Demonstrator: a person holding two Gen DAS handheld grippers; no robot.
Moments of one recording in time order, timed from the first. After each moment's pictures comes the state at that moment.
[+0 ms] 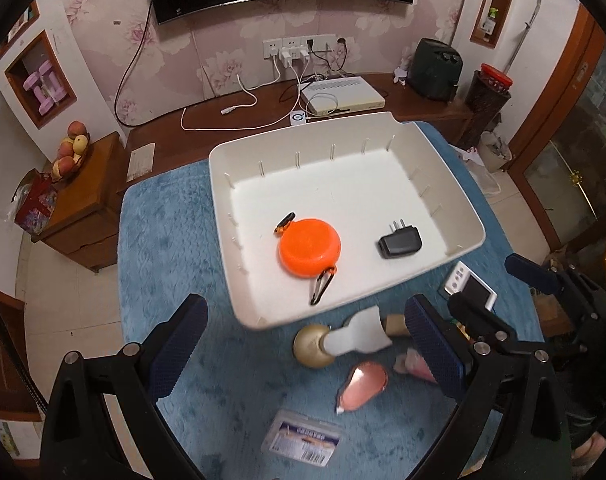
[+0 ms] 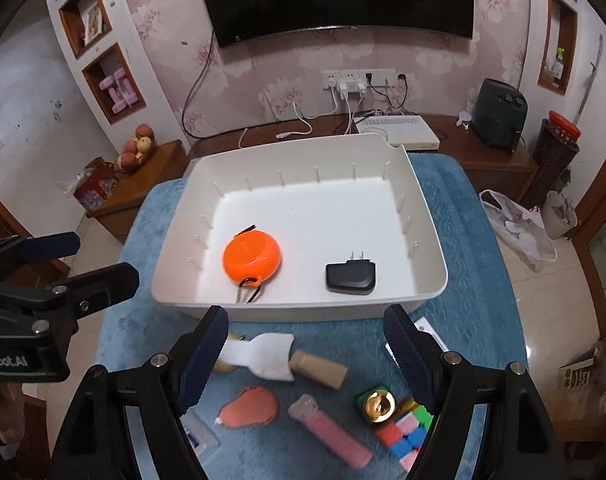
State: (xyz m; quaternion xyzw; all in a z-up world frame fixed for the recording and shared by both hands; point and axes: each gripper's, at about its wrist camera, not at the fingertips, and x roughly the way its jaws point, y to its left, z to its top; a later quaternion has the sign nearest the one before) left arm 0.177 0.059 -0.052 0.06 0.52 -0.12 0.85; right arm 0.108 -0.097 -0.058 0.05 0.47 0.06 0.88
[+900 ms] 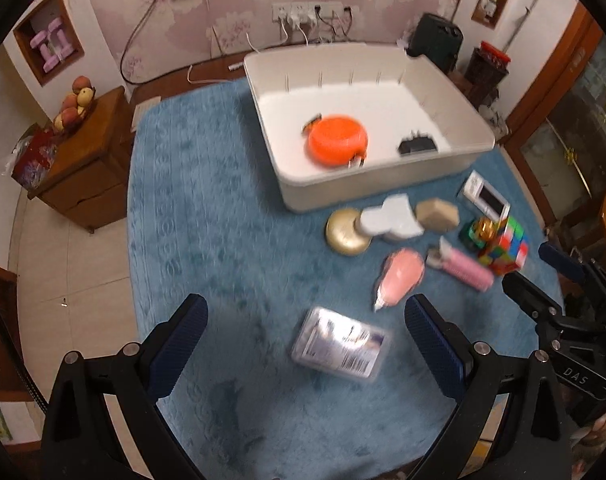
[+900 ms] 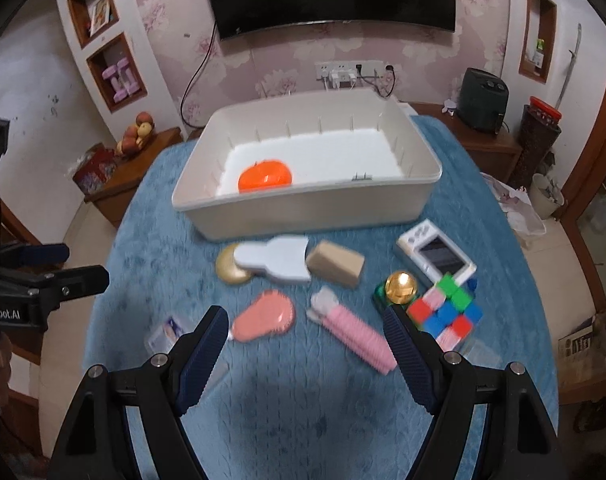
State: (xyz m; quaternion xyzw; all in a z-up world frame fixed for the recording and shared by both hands) left arm 0.095 0.123 -0.108 0.06 0.56 -0.13 0.82; right arm 0.000 -0.070 -0.113 0.04 0.47 0.04 0.88
